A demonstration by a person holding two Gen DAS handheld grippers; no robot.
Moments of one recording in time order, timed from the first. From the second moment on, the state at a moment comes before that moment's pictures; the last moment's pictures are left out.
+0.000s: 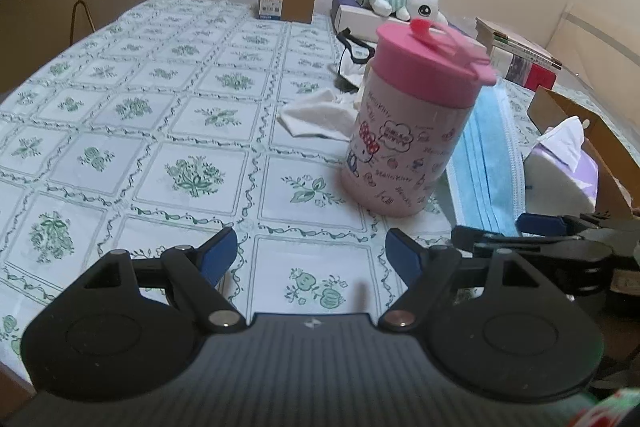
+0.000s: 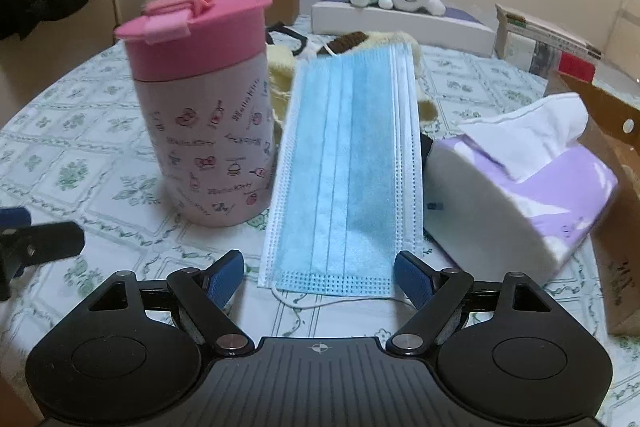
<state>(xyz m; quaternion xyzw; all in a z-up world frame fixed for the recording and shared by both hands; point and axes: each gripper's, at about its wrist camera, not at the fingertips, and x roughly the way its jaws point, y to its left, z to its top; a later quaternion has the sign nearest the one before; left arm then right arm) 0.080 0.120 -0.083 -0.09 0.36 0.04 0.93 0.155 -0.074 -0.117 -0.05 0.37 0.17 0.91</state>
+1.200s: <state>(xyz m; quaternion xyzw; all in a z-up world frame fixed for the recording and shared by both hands) 0.071 0.077 -0.058 -0.09 0.33 0.00 0.94 0.118 -0.135 -0.020 0.00 0.26 0.17 0.95</state>
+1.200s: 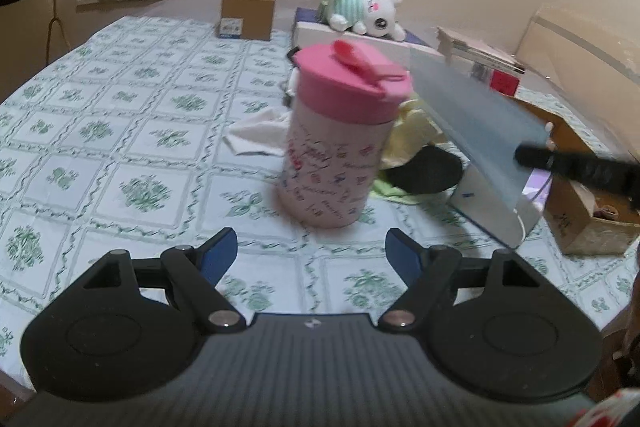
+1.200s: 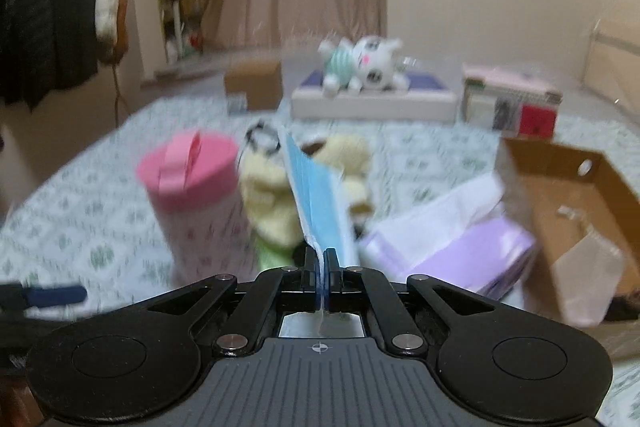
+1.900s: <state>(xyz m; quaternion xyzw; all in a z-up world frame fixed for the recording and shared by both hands) 0.137 -0.017 -0.069 -0.03 0.31 -0.08 0.95 0.138 -0.239 -0.008 0.06 0.26 0.10 0.96</state>
